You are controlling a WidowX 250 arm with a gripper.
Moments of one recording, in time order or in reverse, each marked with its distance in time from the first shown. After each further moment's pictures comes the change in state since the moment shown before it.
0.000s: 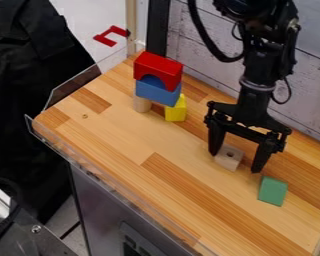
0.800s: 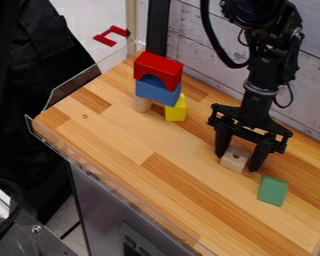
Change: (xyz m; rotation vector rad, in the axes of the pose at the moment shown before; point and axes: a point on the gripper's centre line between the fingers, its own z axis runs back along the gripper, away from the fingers) arm 0.011 0.000 -0.008 0.015 -0.002 0.005
